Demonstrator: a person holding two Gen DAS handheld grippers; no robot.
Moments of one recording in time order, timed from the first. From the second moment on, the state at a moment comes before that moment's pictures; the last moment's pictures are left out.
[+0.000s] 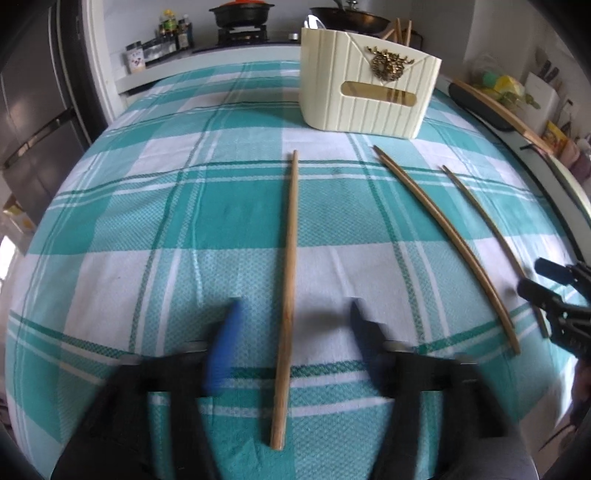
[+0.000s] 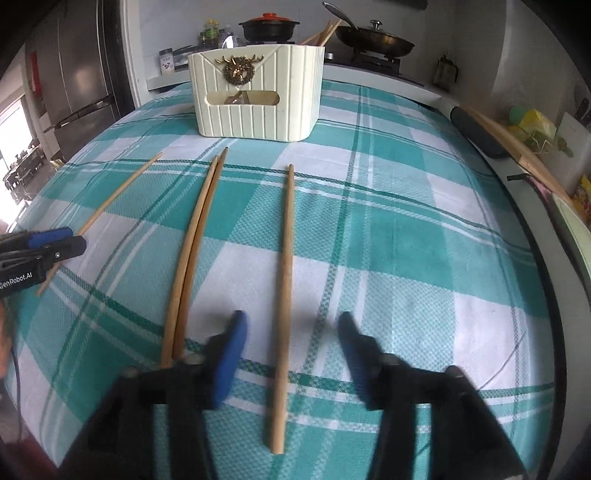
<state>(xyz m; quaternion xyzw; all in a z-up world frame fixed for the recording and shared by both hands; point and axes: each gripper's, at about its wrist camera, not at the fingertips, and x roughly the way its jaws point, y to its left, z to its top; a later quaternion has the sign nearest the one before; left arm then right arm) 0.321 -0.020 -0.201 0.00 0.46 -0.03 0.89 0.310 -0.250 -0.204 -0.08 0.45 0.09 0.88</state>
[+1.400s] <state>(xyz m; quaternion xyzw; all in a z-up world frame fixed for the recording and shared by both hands) 0.334 -0.012 -0.212 0.00 0.46 0.01 0.89 0.312 -0.260 -0.211 -0.06 0.43 0.10 0.90</state>
